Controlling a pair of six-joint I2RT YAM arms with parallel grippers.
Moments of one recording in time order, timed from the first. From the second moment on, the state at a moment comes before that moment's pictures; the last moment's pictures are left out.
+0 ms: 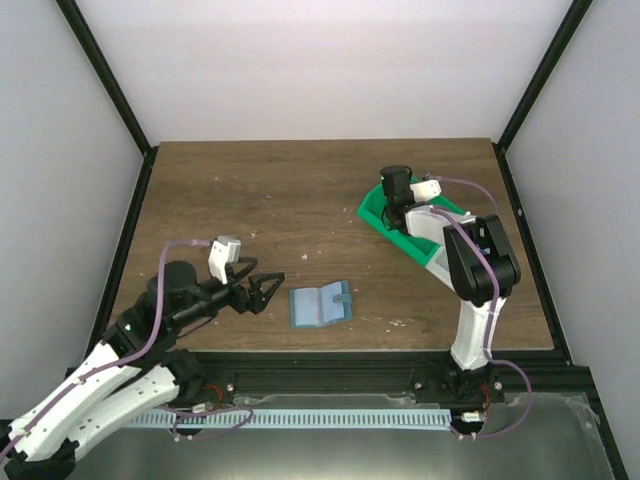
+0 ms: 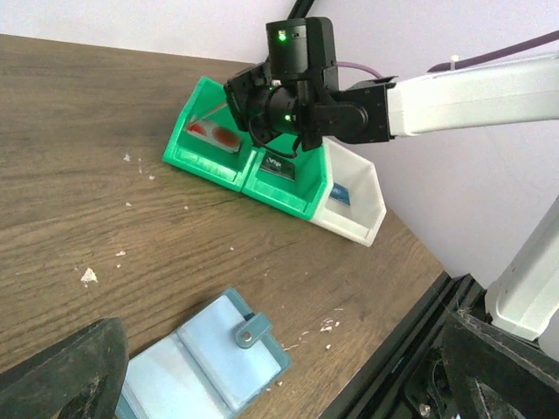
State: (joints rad) left arm -0.80 0.53 0.70 -0.44 0.12 -0.49; right arm 0.33 1.92 1.16 0.13 0.53 1.31
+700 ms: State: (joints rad) left arm -0.80 0.53 0.70 -0.44 0.12 -0.49; right arm 0.33 1.95 1.22 0.03 0.53 1.30
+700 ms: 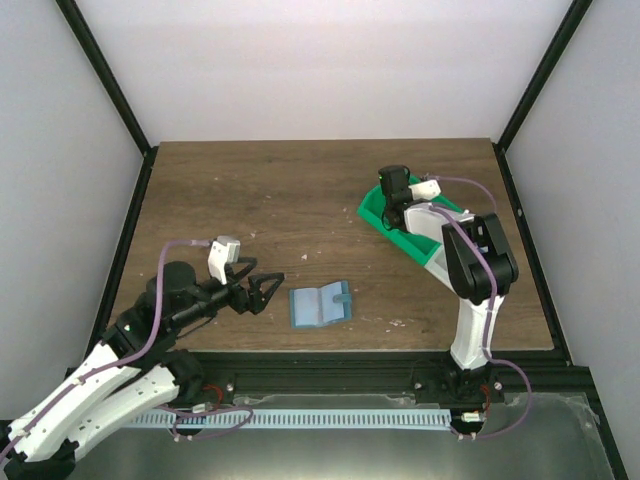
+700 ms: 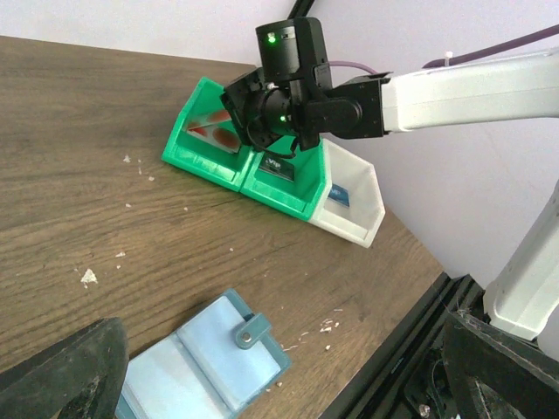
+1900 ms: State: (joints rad) left arm -0.80 0.75 0.69 -0.47 0.06 -0.49; right arm 0.34 1.44 1.03 -0.08 0.08 0.81
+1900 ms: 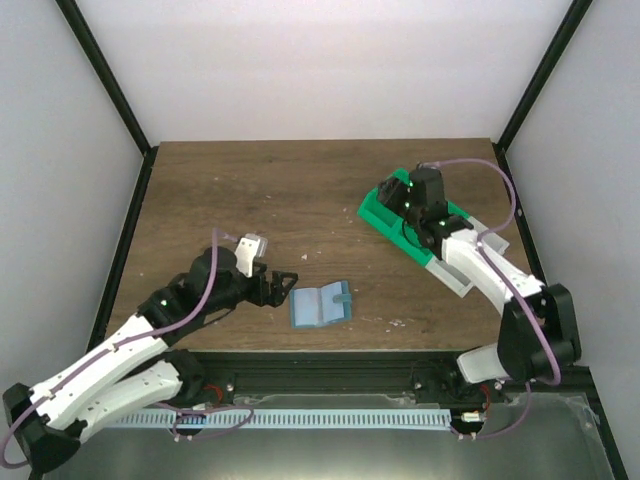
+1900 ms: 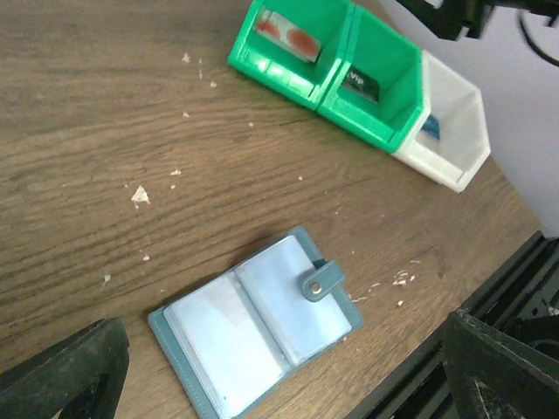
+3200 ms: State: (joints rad) left arm -0.59 1.30 0.40 0.25 0.56 -0.88; right arm 0.86 1.42 0.69 -0.03 -0.30 0.67
